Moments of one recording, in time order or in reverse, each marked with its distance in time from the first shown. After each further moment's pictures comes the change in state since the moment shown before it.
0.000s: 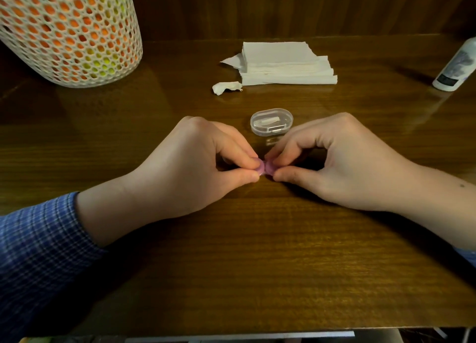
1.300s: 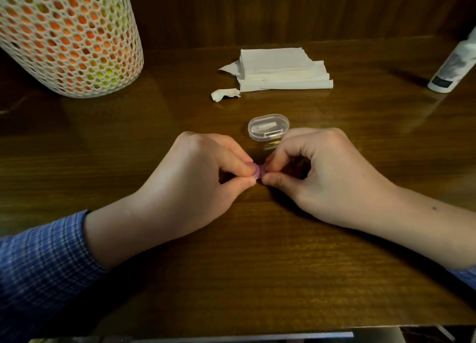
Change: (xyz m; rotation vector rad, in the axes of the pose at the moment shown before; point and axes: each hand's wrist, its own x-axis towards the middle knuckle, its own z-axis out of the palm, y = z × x) left_hand -0.009 0.011 0.008 0.104 0.100 -0.021; right_hand -0.004 -0.008 0.018 0.008 0.131 0.071
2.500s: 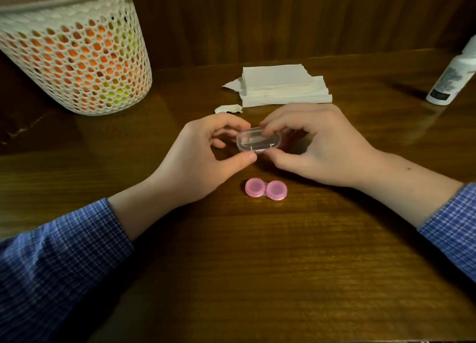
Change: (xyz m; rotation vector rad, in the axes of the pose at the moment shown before) left_hand 0.041 -0.037 0.006 -0.151 0.136 -0.032; right_hand 0.047 0.038 -0.017 -0.062 0.100 -0.255
